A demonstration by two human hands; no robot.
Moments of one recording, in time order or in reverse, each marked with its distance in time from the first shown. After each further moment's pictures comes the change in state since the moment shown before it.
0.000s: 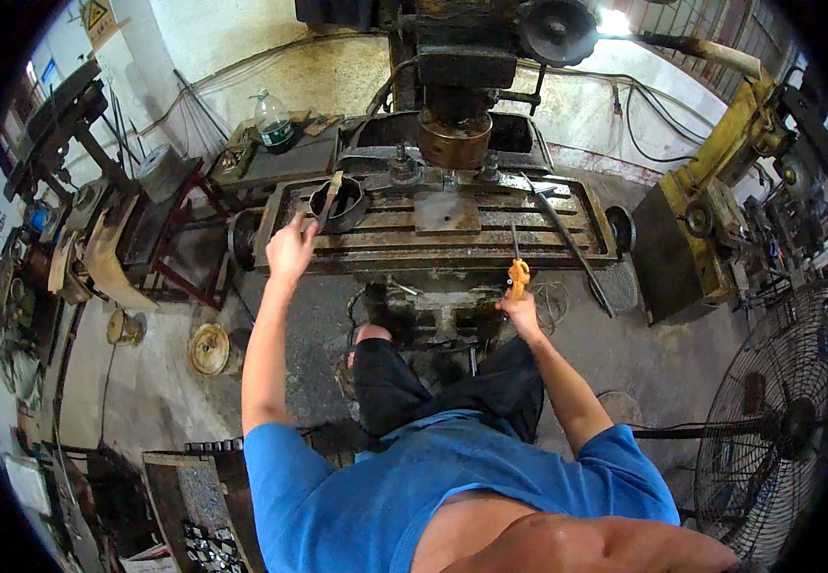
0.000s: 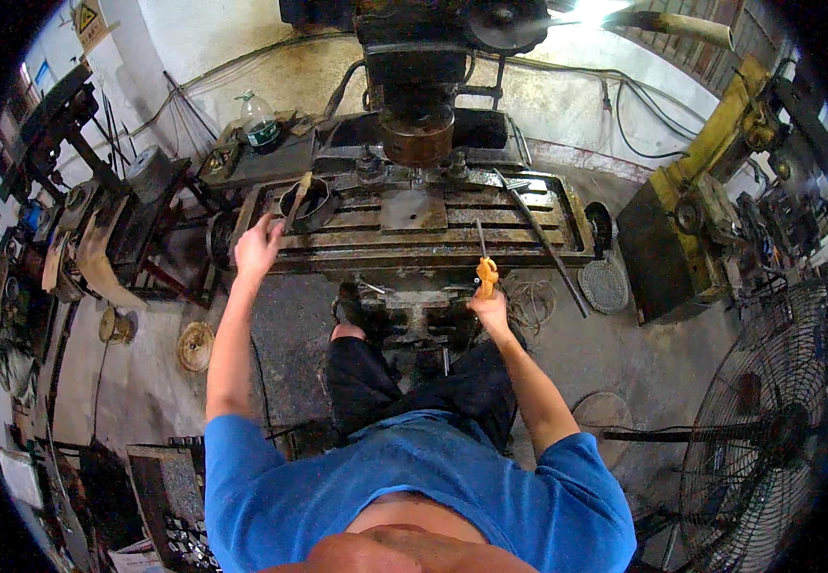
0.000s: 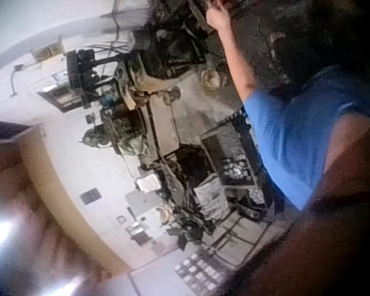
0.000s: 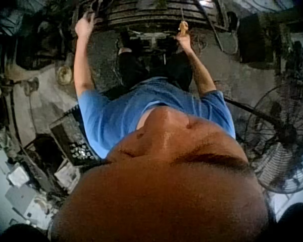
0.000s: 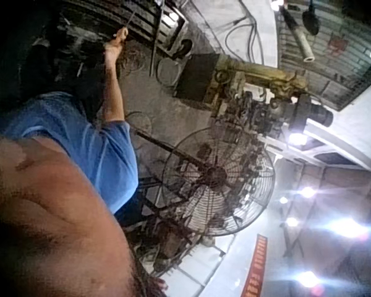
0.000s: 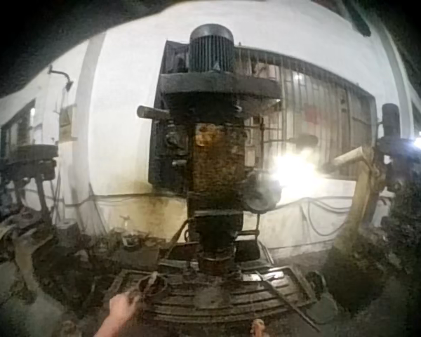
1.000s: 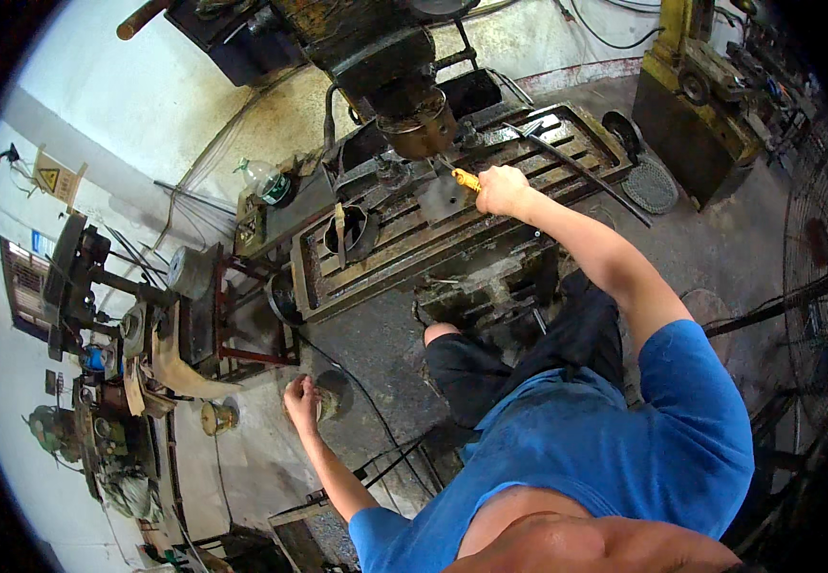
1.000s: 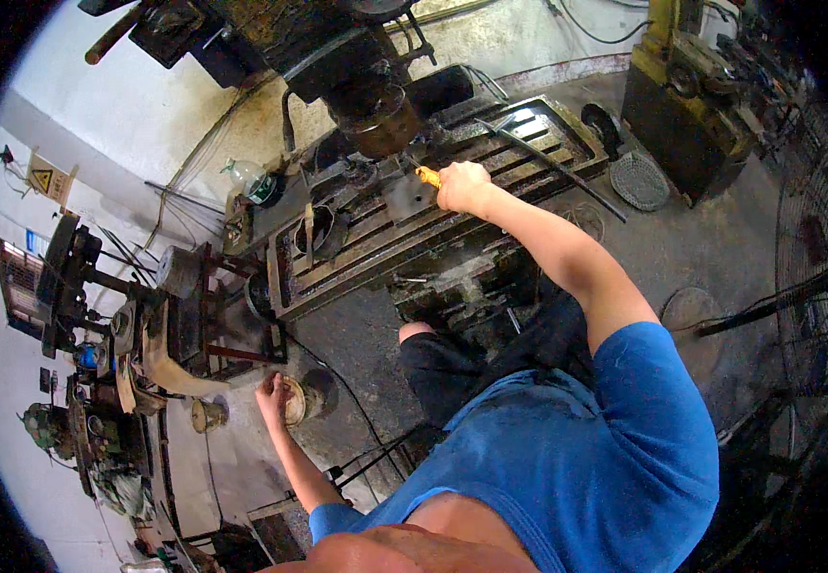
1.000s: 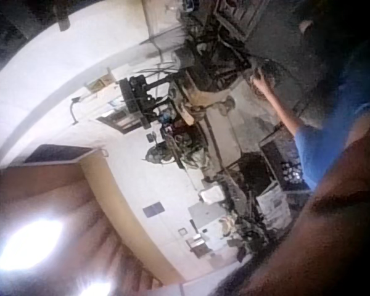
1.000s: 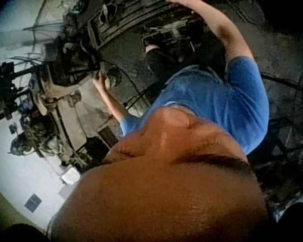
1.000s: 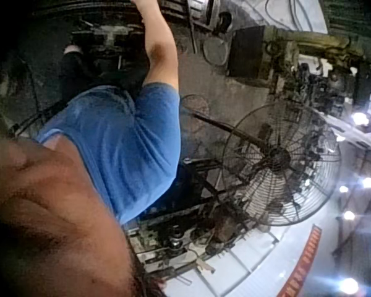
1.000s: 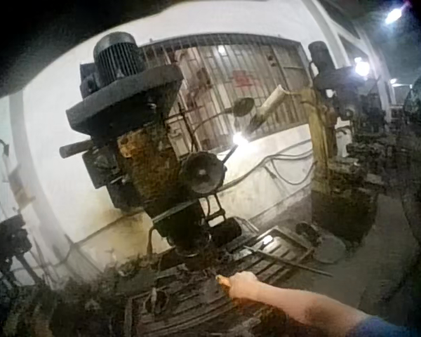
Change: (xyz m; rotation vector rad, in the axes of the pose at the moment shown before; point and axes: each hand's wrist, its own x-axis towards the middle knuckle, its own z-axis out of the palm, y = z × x) left_hand -0.152 -0.192 -0.051 -0.667 -0.186 -0.410; right_hand 0.074 -0.227 0.083 -1.286 -0.165 -0.119
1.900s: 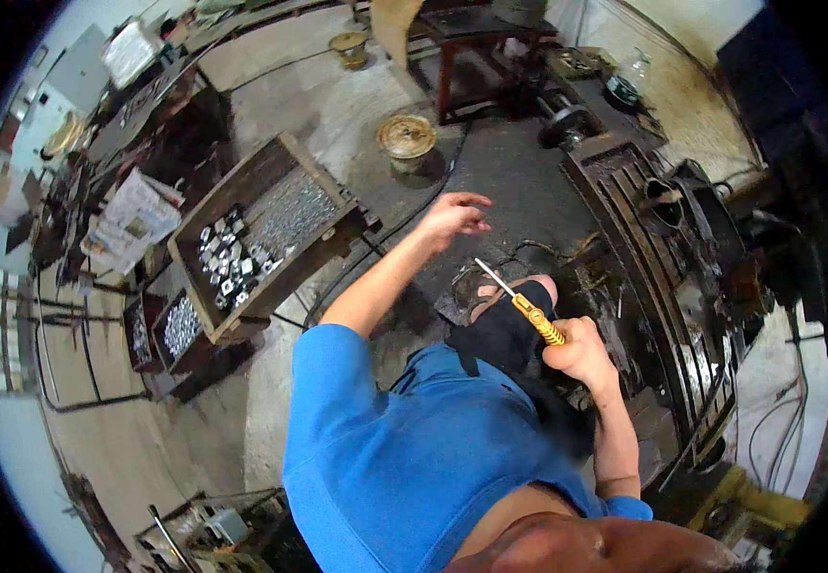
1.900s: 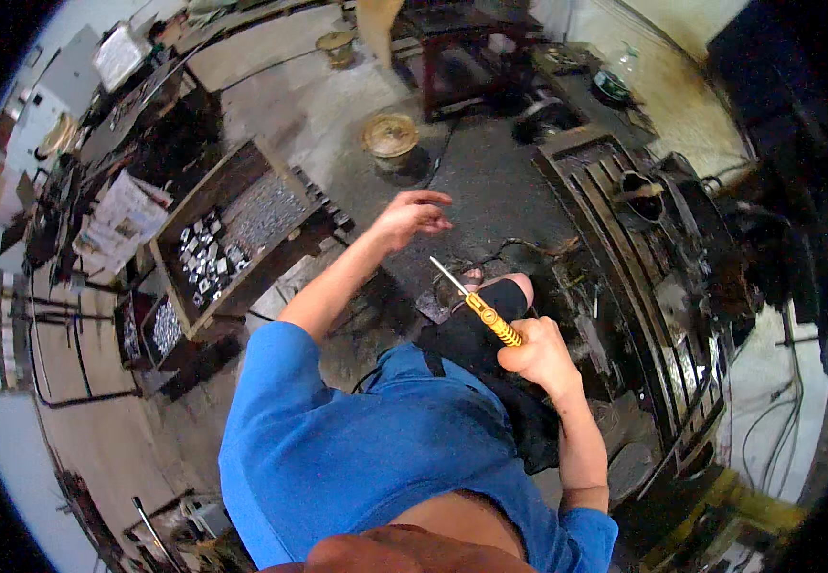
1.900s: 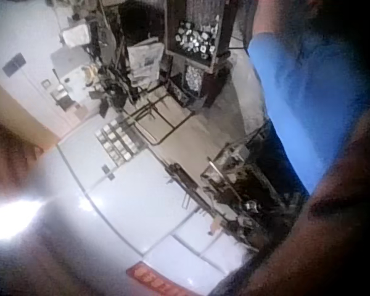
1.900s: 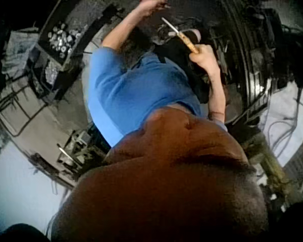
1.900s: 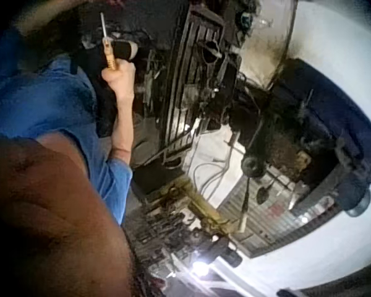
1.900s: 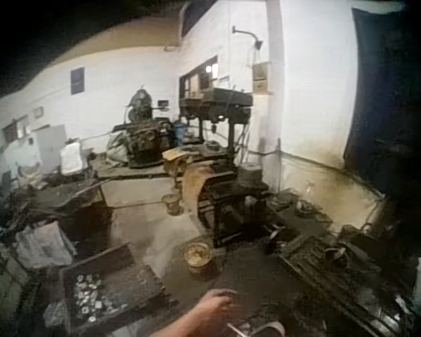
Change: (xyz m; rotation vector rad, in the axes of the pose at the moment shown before) left_hand -0.132 0.027 0.031 -0.830 0.174 -0.314; right_hand -0.184 -0.183 0.039 0.190 -0.715 -0.955
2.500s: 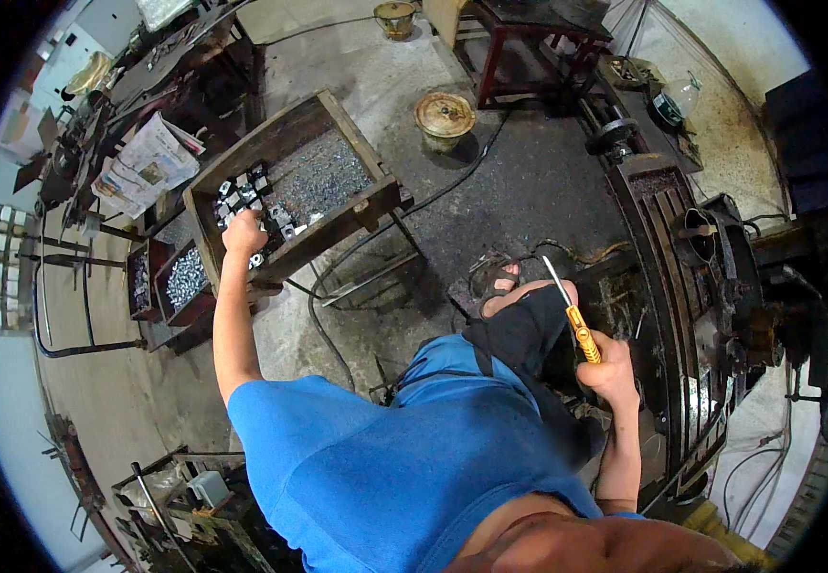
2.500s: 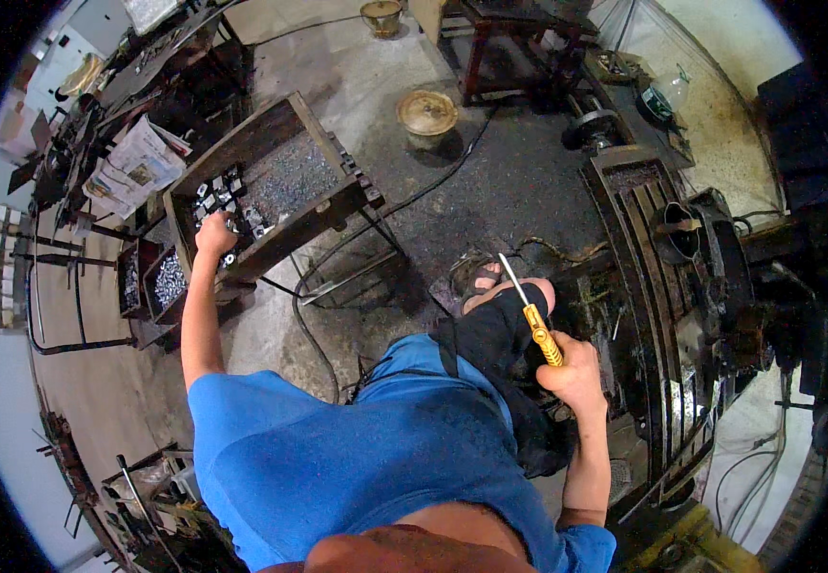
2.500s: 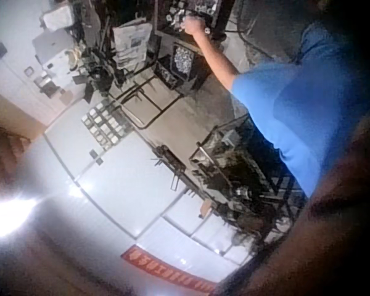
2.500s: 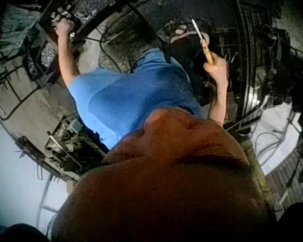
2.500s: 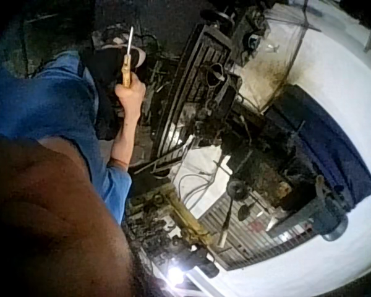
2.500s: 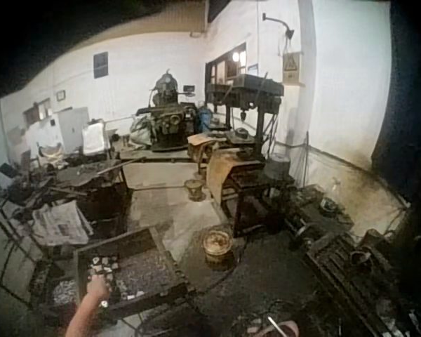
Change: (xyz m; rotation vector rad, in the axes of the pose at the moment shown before) left_hand -0.251 0.003 -0.286 1.564 1.008 -0.461; right_hand 0.002 0.007 -0.002 0.047 0.026 0.038
